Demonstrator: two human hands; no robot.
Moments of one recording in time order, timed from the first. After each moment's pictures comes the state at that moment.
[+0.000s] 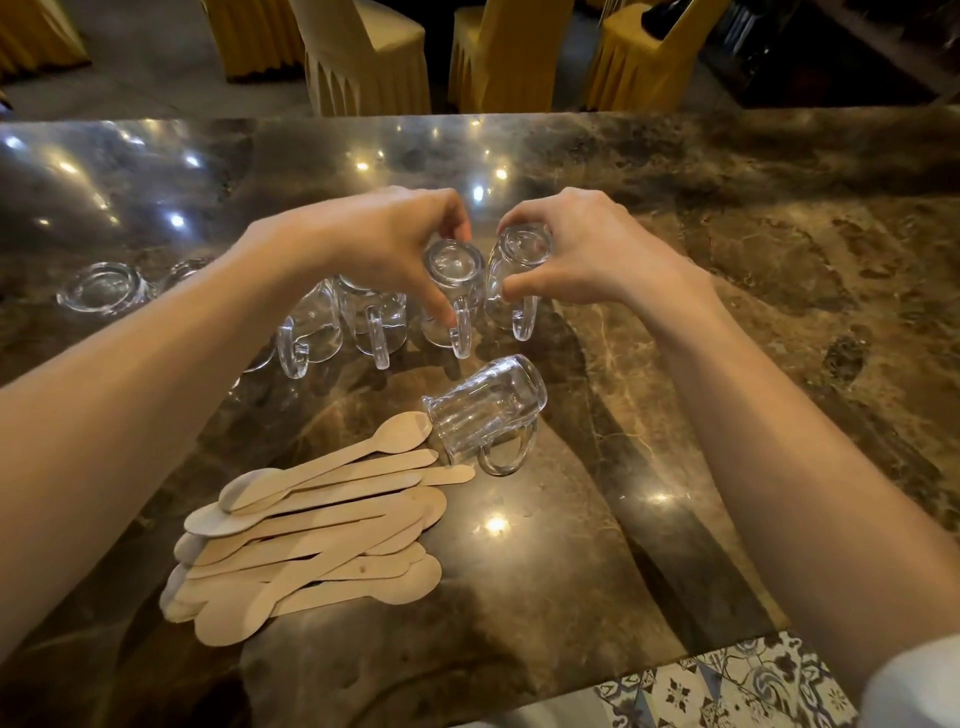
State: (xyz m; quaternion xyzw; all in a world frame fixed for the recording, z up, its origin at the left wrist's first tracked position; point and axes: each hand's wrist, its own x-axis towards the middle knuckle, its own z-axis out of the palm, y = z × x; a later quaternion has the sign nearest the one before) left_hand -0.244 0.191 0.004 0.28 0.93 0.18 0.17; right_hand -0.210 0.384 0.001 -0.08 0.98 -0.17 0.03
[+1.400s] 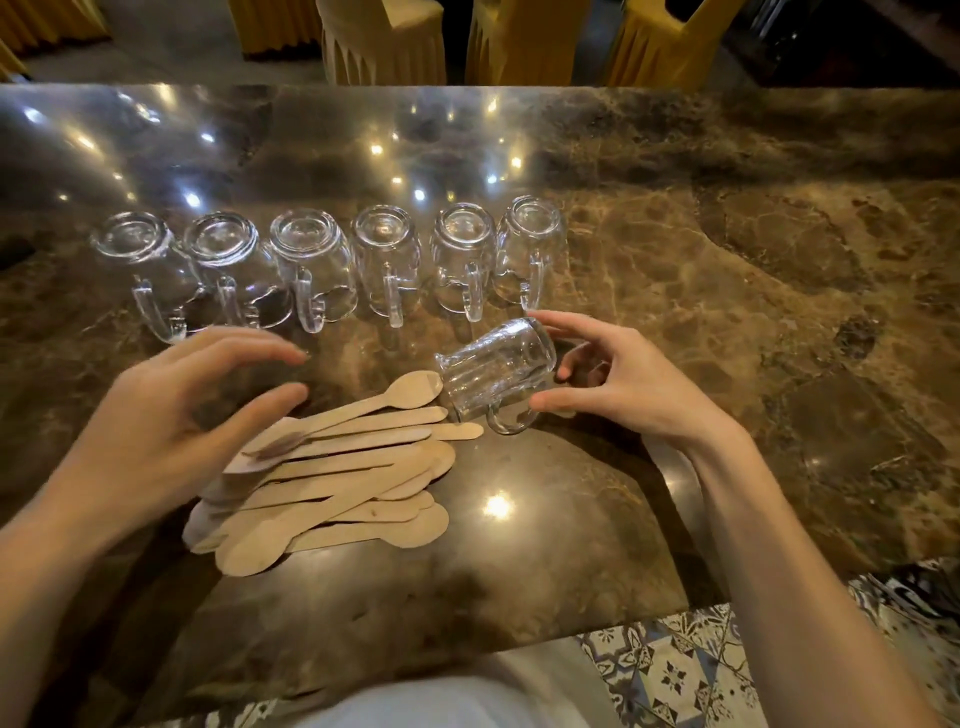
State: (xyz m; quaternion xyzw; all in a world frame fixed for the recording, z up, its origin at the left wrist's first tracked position) left_hand -0.077 0.067 -0.051 0.21 0.91 0.34 -0.06; right_hand -0.109 0.417 -0.062 -0.10 0.85 -0.50 0.16
